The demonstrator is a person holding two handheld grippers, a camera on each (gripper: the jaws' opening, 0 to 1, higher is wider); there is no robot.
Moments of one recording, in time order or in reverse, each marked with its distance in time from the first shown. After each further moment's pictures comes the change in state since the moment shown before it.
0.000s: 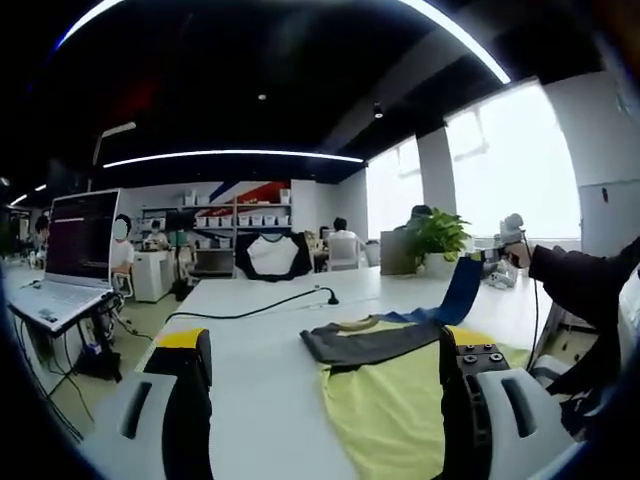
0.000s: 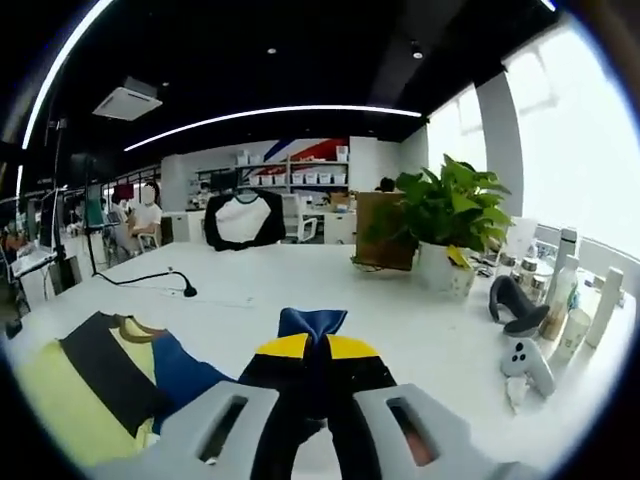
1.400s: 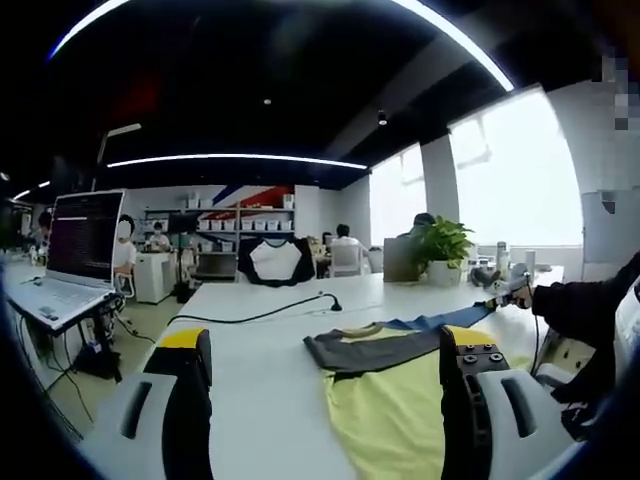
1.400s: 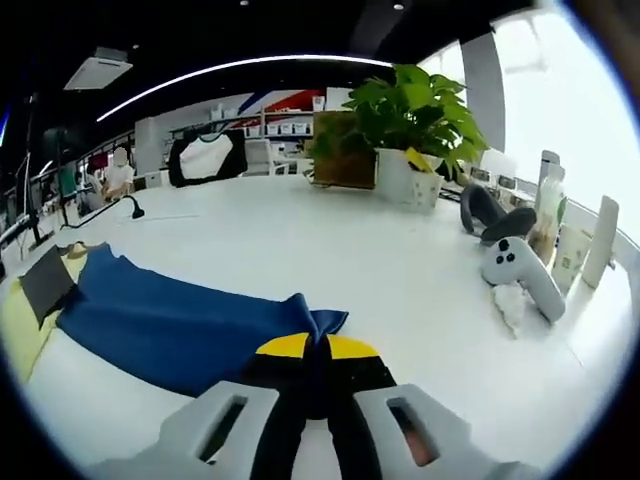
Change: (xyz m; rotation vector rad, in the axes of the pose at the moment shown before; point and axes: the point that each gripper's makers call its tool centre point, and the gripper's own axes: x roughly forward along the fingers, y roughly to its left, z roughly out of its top) left arm -0.001 0.004 0.006 -0.009 -0.027 0.026; right arm 0.012 -0.089 -0.147 0.032 0.196 -0.096
